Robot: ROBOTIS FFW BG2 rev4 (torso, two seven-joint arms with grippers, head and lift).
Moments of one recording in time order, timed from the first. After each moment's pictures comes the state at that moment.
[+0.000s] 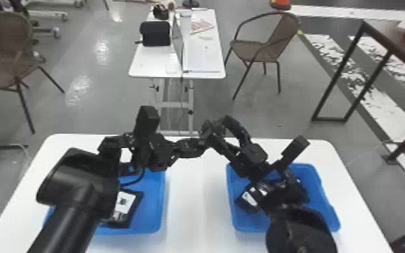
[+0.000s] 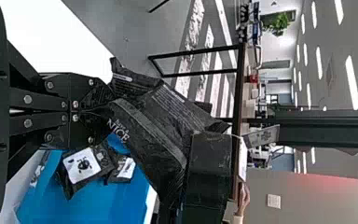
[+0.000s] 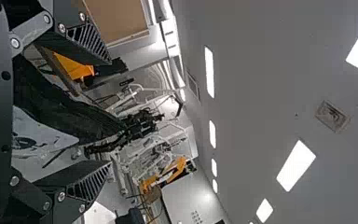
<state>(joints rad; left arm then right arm) -0.35 0.02 -0.17 -1.16 -0.20 0.07 -0.97 -0.12 0.00 0.09 -1.20 -0.51 -0.23 0.75</state>
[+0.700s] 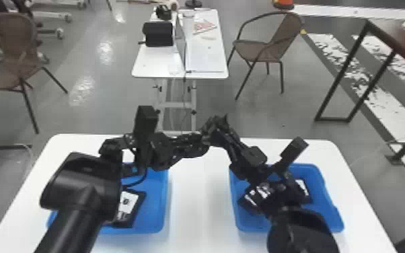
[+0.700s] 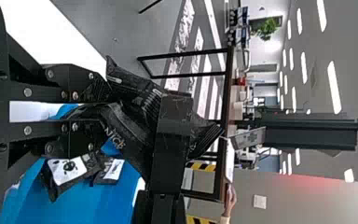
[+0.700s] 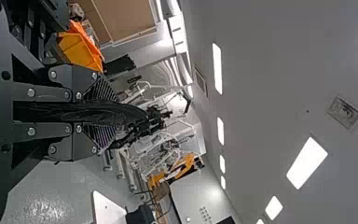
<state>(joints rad) -0.33 0.00 -0.13 -1.15 -0.16 0.03 -0.96 -0.11 0.00 0.10 -1.21 -0.50 -0.20 0.72</state>
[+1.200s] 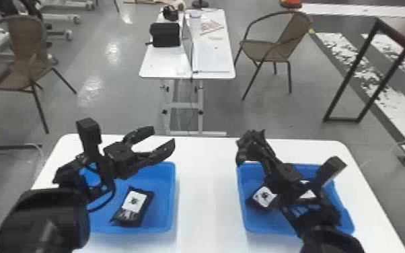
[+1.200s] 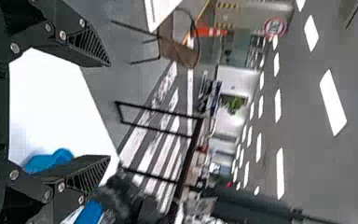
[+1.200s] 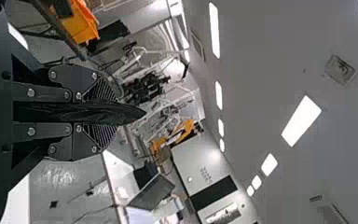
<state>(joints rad) -0.13 0.04 0.08 -1.37 0.09 0.12 -0.84 -0.03 -0.03 -0.02 -1.22 -0.52 -0.19 0.67</state>
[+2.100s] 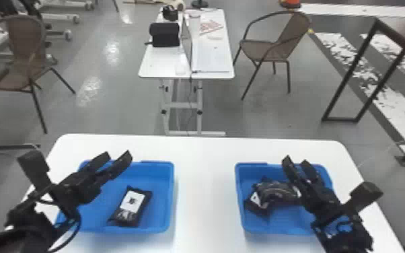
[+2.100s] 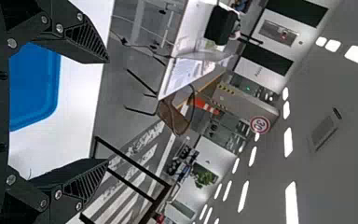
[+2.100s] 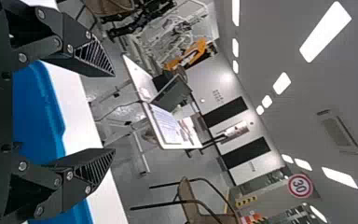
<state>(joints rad) 0.03 0.02 0.28 -1.51 0.30 0.35 -0.68 -0.07 -0.06 -0.21 -0.98 -0.50 -0.27 0.59</state>
